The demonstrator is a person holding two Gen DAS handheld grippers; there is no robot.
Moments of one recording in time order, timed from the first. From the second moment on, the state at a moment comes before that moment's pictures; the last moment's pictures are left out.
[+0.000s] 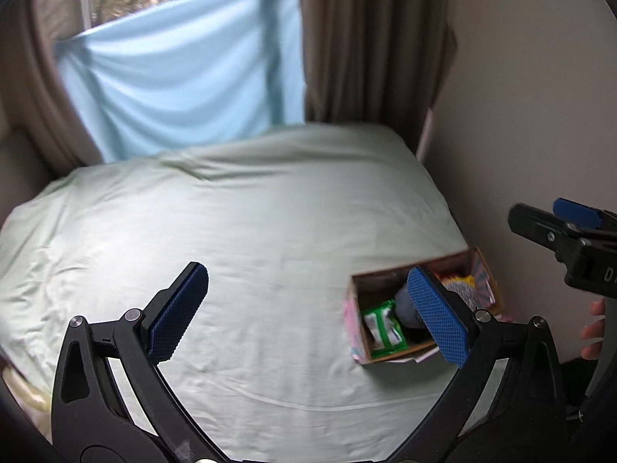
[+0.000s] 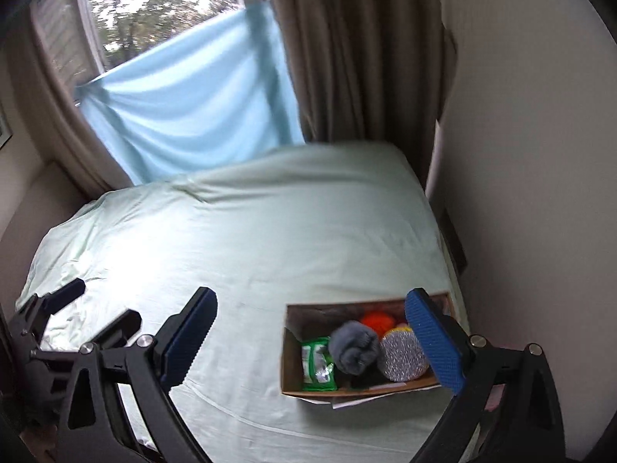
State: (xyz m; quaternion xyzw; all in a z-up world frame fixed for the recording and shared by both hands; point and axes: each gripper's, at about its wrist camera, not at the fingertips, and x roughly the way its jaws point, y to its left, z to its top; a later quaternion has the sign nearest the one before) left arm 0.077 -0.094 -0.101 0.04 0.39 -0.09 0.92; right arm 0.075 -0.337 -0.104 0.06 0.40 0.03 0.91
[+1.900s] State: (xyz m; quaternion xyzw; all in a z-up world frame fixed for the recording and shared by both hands) left arm -0.005 -0.016 -0.033 0.00 0.28 -0.04 0.96; right arm -0.006 -0.265 -0.041 0.01 0.28 0.03 0.96
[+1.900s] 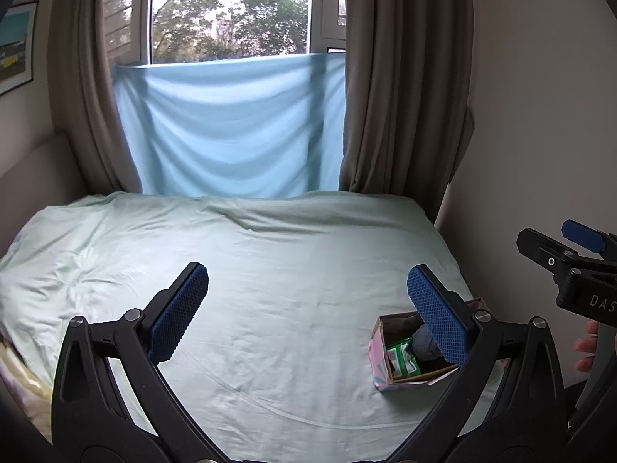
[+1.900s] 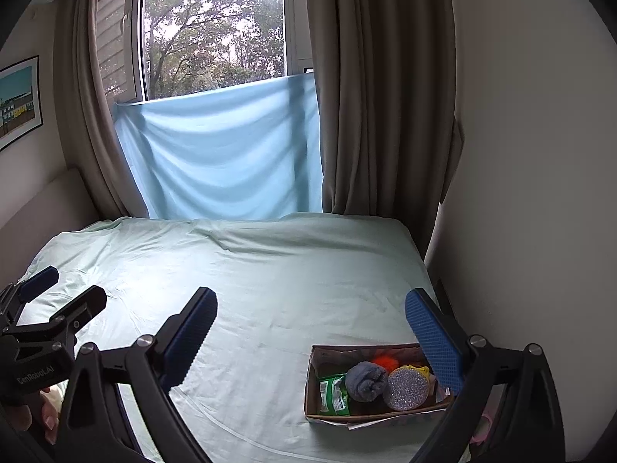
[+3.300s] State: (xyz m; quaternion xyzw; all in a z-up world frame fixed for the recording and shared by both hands) left arm -0.003 -0.019 -0.030 0.00 0.26 -0.02 0.97; right arm -0.004 -0.264 -0.041 0.00 0.28 0.02 0.96
